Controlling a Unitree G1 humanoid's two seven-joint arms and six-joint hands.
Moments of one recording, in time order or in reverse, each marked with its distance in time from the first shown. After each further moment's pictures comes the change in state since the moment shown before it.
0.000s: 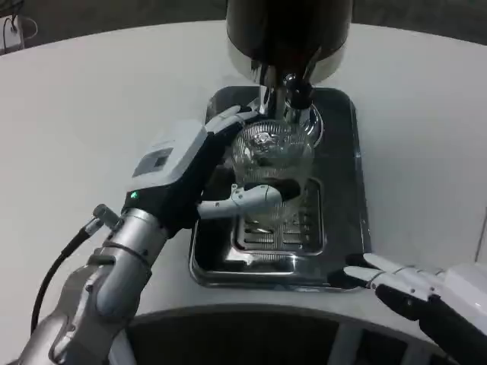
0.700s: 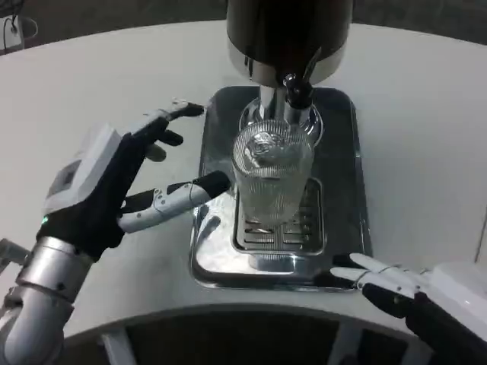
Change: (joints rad) left arm 0.290 0.089 0.202 -0.353 -0.189 -0.001 -0.061; right arm -0.042 -0.002 0.058 0.006 -0.009 0.033 0.000
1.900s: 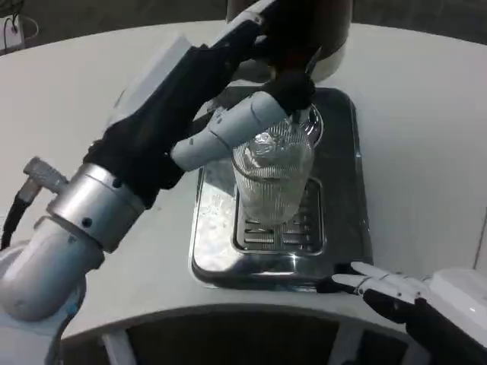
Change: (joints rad) left arm -0.162 -0.035 -0.051 -0.558 -0.312 0.530 -0.339; right arm 0.027 0.008 0.012 -0.009 -0.018 0.010 -0.004
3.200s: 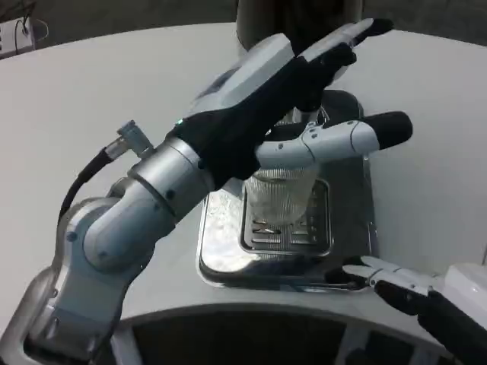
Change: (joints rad) left arm -0.196 -0.007 -0.188 0.229 0.199 -0.098 -0.078; right arm 0.004 0.030 -0.031 0.002 0.059 0.026 -0.009
